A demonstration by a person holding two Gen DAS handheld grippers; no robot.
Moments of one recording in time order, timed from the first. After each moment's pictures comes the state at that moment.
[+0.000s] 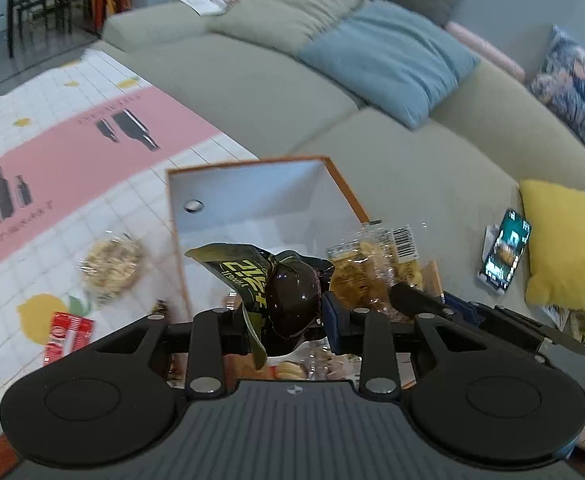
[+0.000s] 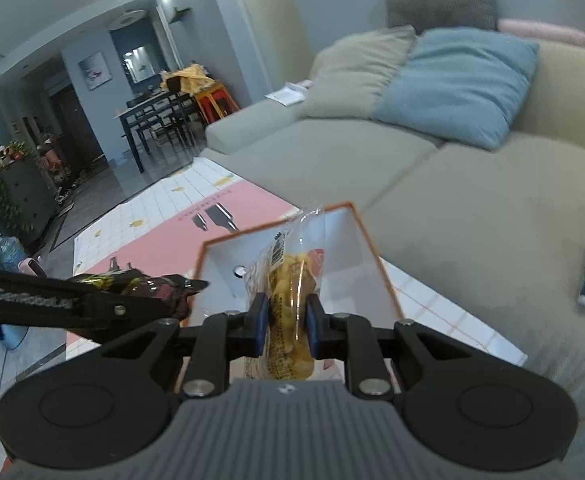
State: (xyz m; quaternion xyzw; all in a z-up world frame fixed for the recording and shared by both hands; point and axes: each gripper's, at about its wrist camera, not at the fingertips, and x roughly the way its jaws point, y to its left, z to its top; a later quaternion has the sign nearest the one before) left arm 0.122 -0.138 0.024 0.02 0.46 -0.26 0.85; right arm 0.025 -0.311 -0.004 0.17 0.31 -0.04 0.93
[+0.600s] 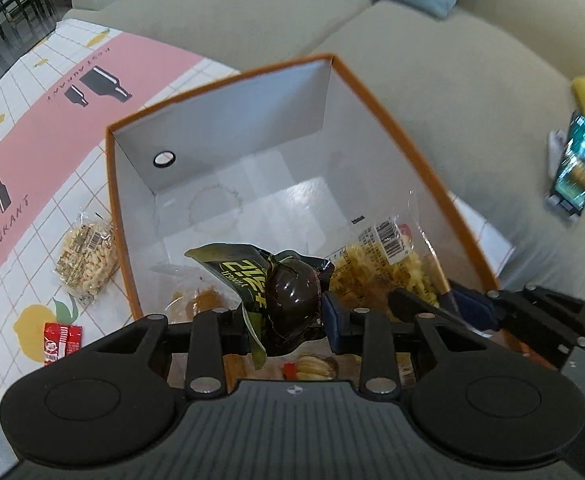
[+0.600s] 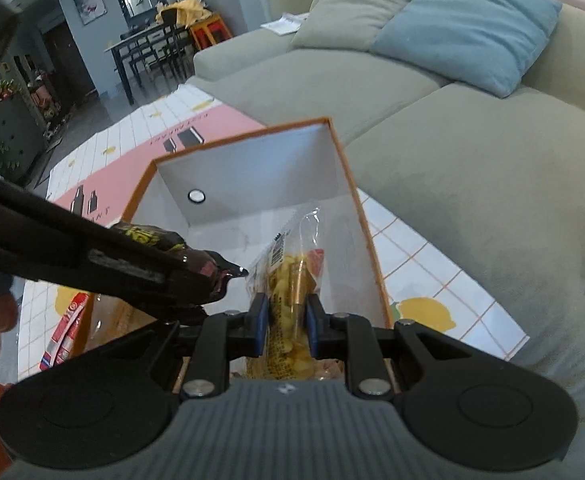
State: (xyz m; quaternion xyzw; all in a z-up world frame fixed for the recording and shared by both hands) left arm 0.160 -0.208 -0.045 0.15 0.55 -0.21 0.79; right arm 0.071 -0.326 -0.066 0.13 0.40 -0.02 0.91
